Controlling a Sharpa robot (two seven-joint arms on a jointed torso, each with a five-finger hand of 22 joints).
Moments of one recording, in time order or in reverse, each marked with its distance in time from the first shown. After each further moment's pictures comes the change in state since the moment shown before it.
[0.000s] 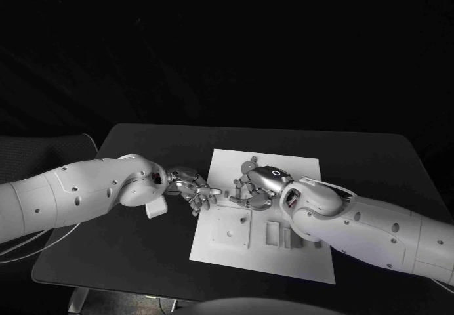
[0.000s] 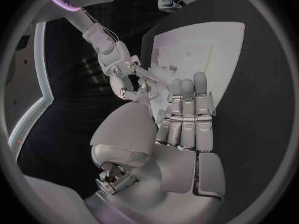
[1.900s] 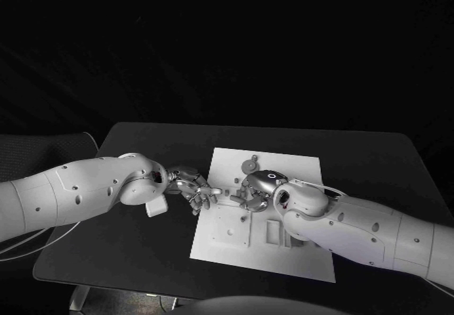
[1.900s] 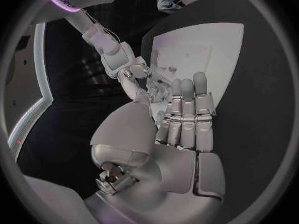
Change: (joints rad) left arm 0.000 0.000 0.000 0.003 -0.006 0.006 -0.003; left_hand 0.000 0.000 -0.008 0.002 0.000 0.000 -0.001 0.000 -0.001 0.000 0.000 0.000 0.001 0.000 0.000 0.001 0.001 0.000 0.004 0.000 -0.001 0.001; right arm -0.013 0.078 -0.022 -0.091 -0.051 0.076 -0.147; right_hand 0.009 -0.035 0.007 0.084 -0.020 -0.001 0.008 0.029 0.017 -0.003 0.003 0.000 -0.001 -0.005 0.002 -0.001 -0.001 0.007 -0.005 0.005 -0.003 0.000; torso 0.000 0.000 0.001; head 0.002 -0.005
